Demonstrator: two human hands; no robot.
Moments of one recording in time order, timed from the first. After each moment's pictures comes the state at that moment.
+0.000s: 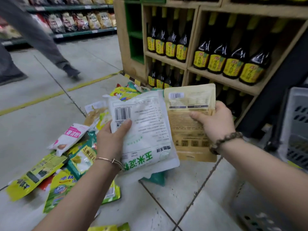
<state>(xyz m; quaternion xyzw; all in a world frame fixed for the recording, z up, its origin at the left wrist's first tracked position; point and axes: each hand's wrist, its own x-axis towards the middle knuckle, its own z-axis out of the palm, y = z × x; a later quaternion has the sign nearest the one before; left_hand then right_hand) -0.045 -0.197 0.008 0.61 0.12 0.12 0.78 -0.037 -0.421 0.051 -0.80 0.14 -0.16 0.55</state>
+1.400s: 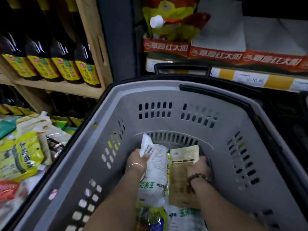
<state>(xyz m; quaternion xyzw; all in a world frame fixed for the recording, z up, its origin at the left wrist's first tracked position) 0.049 -0.759 -0.165 0.91 -0.10 -0.24 0.32 -0.085 -0.891 -0.169 -0.70 0.61 -0.06 0.36</state>
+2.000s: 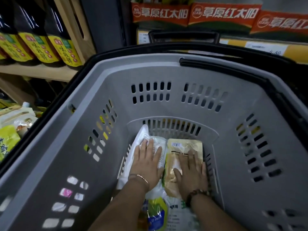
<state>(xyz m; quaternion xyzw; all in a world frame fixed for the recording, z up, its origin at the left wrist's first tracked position) 0.015 -0.754 -0.225 0.88 -0.47 -0.07 -0.03 -0.108 -0.865 -0.255 -0.92 0.38 0.03 0.08</state>
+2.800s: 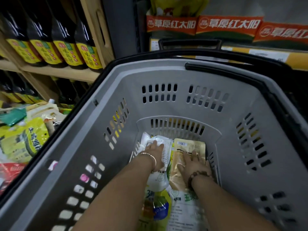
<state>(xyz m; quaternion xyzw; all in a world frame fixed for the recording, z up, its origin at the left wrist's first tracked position) 0.029 -0.768 -0.177 0.87 -0.38 -0.31 -0.01 -0.094 -0.881 -0.208 -0.91 0.34 0.22 0.11</state>
